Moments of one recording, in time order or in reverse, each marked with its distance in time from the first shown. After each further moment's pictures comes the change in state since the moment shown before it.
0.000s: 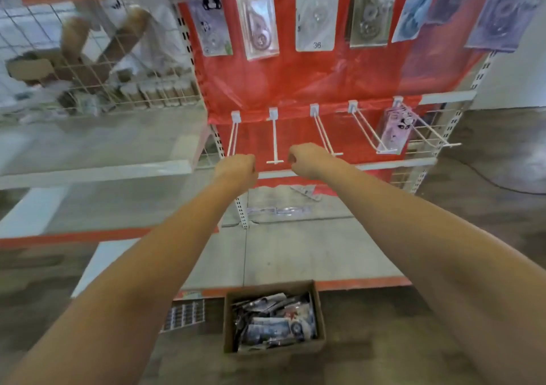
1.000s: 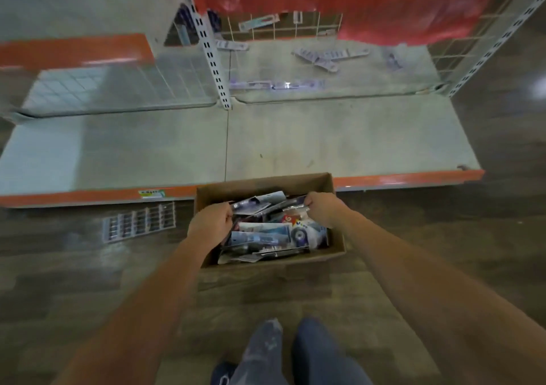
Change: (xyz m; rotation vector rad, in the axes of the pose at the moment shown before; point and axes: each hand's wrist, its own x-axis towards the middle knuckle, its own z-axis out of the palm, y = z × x) left_hand -0.147 -0.066 0.554 -0.225 -0.481 -0.179; right_hand -0.017 0.118 0.561 0.165 -0.542 0.243
